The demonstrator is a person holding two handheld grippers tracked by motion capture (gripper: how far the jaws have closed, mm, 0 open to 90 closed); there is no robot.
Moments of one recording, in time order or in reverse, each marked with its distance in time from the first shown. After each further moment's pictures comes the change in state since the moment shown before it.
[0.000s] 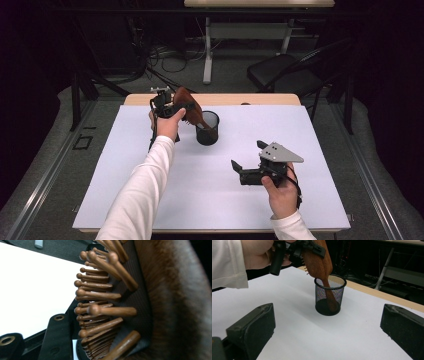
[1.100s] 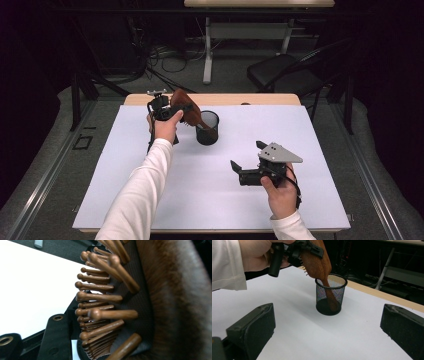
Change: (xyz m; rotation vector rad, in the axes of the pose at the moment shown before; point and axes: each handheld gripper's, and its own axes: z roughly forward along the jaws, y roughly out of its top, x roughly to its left) left arm 0.008 -0.006 -0.004 -0.019 -0.012 -0.026; right arm 0.002 0.000 0.001 0.003 0.003 -0.006
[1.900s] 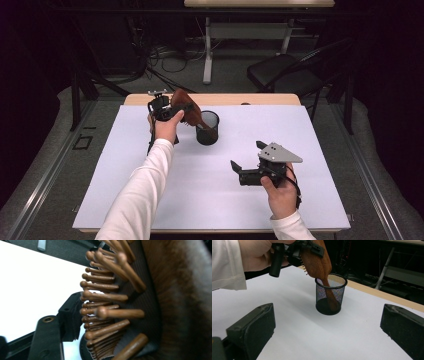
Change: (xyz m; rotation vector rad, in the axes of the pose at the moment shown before) left arm 0.001 0.000 0.002 -0.022 0.015 0.012; right arm 0.000 0.000 0.000 0.002 -0.001 -0.002
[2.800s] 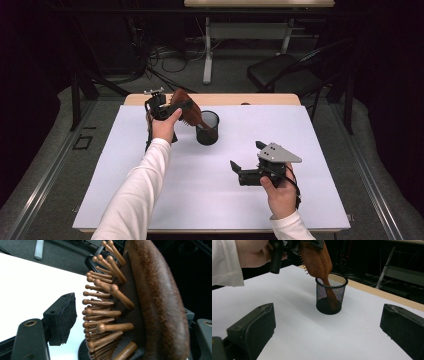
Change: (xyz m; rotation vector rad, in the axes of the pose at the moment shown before) left arm 0.002 0.005 -0.007 -0.047 -0.029 0.010; right arm 0.001 -0.001 0.001 0.001 0.002 0.002
